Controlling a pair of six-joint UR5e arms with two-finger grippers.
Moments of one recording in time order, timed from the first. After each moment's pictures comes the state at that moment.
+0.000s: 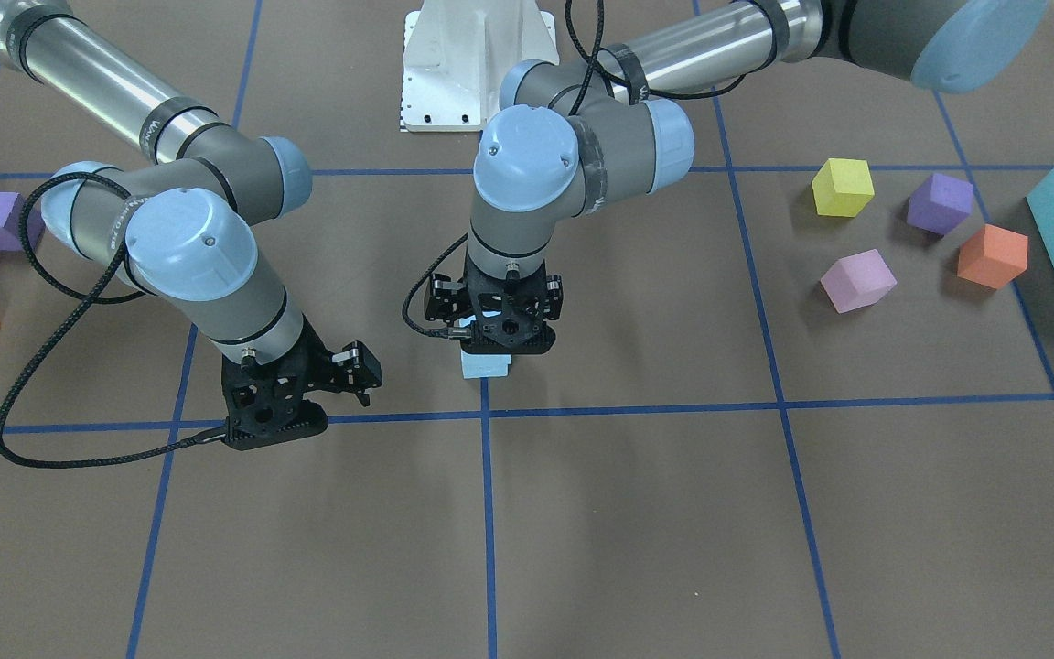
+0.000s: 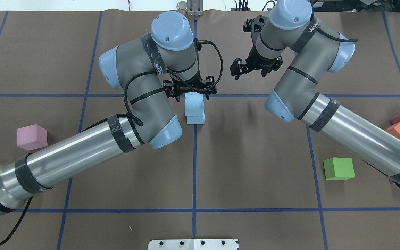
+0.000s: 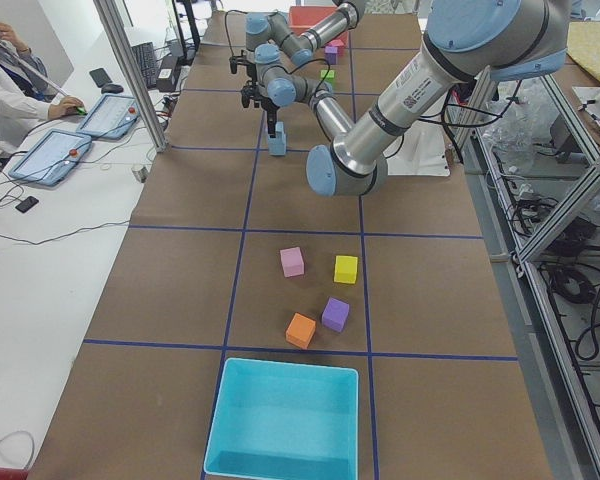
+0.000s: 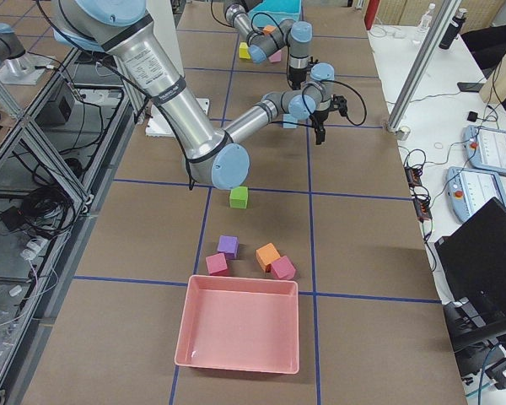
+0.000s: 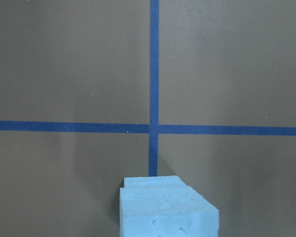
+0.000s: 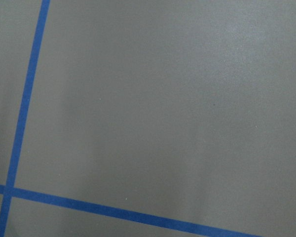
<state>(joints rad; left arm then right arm) -0.65 -2.55 -1.32 -1.68 -2.03 -1.17 0.84 -0.87 1.41 -1.35 2.08 0.83</state>
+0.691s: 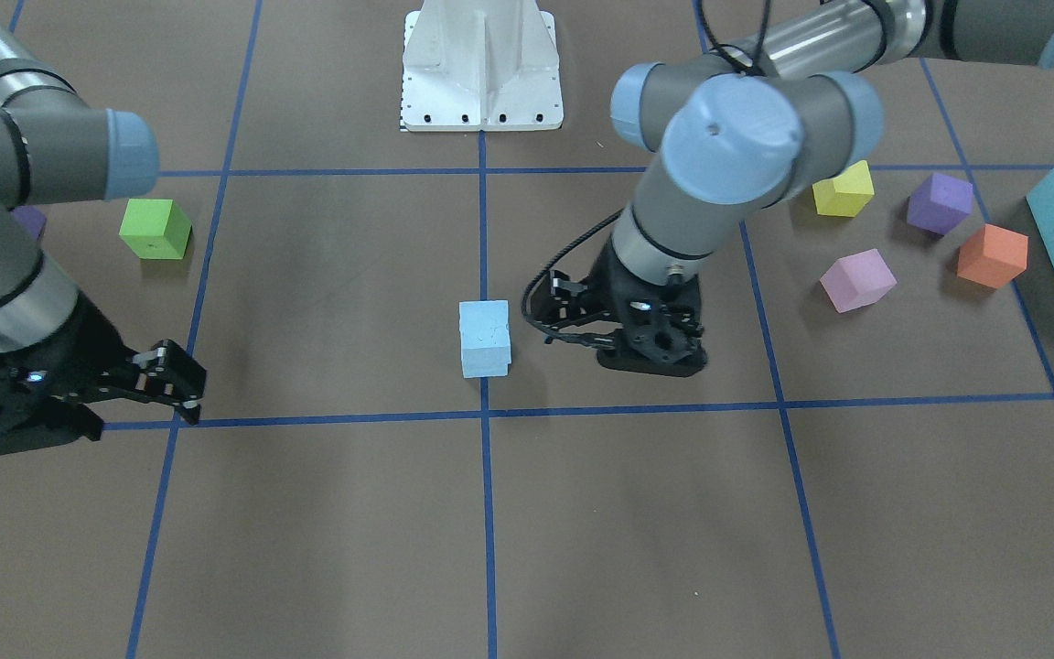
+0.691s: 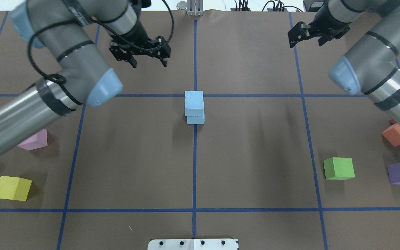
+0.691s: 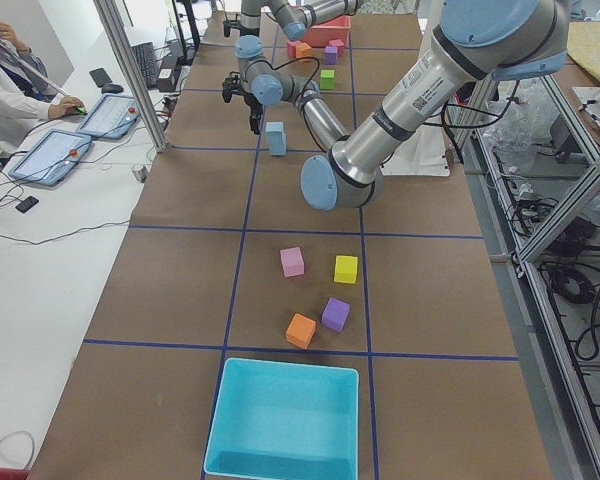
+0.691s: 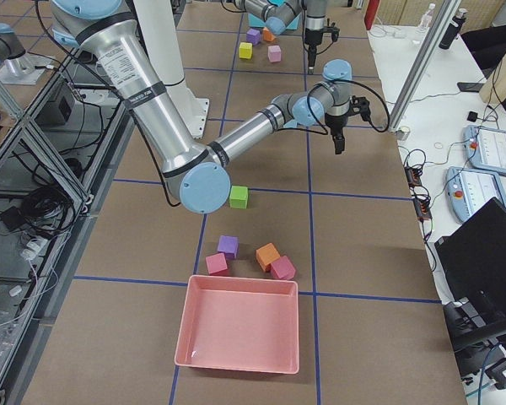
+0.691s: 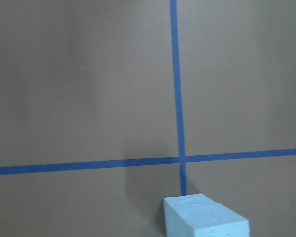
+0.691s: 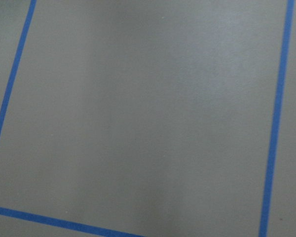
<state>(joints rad) -0.92 -2.34 -1.56 -1.63 -2.25 -0.85 1.09 -1.08 1.64 -1.44 2.14 0.68</state>
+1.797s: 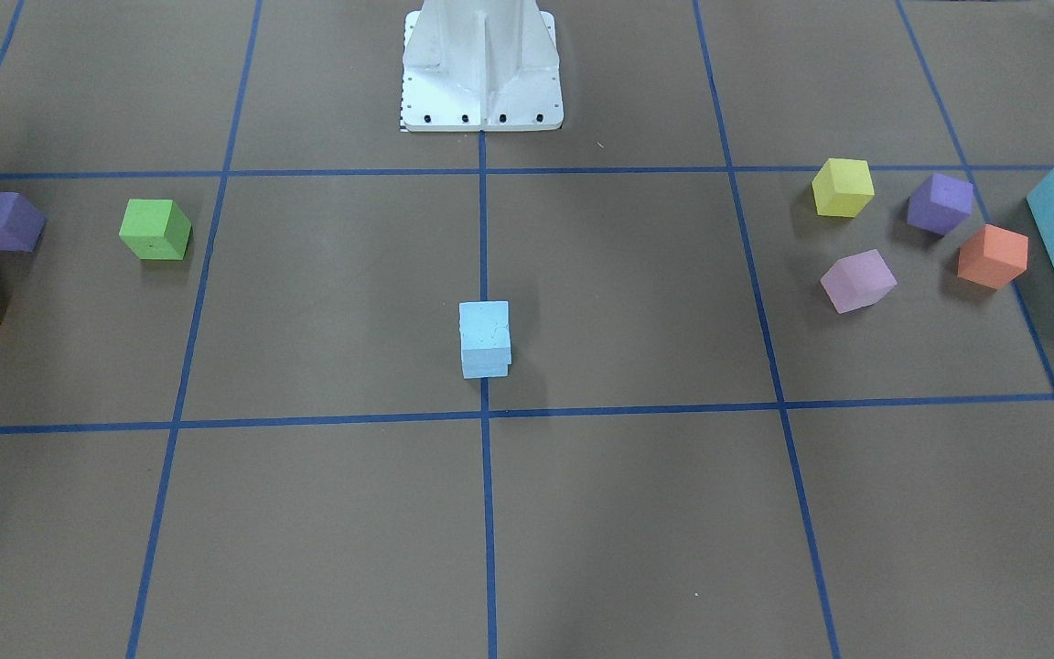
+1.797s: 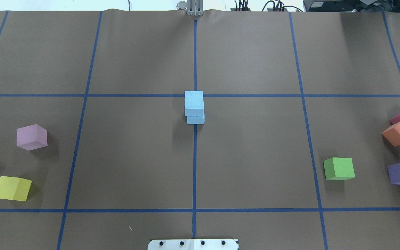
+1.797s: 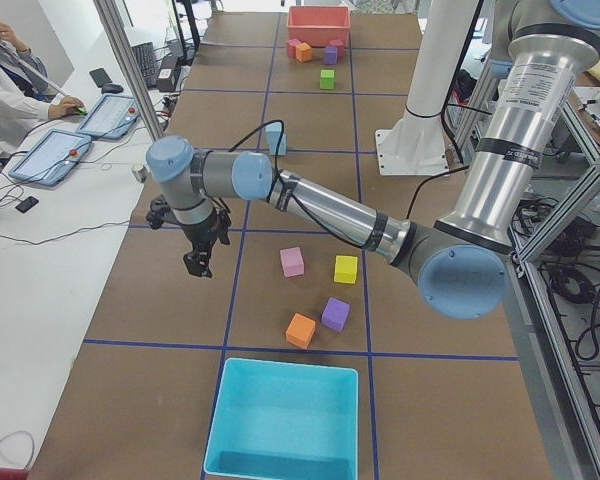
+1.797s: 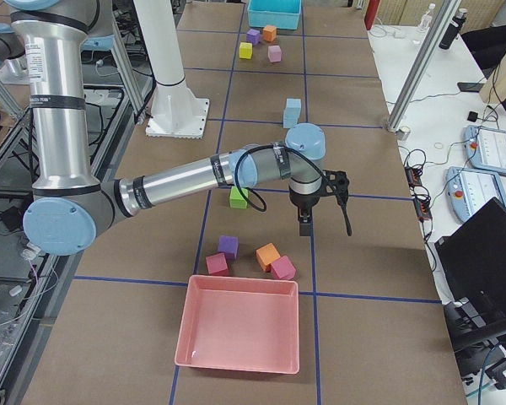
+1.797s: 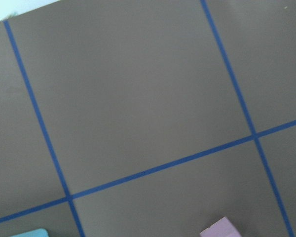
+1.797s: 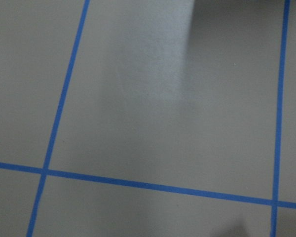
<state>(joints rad) -1.52 -1.84 -1.62 -1.19 -2.36 0.27 1.49 -1.56 1.86 -1.63 2.32 0.27</state>
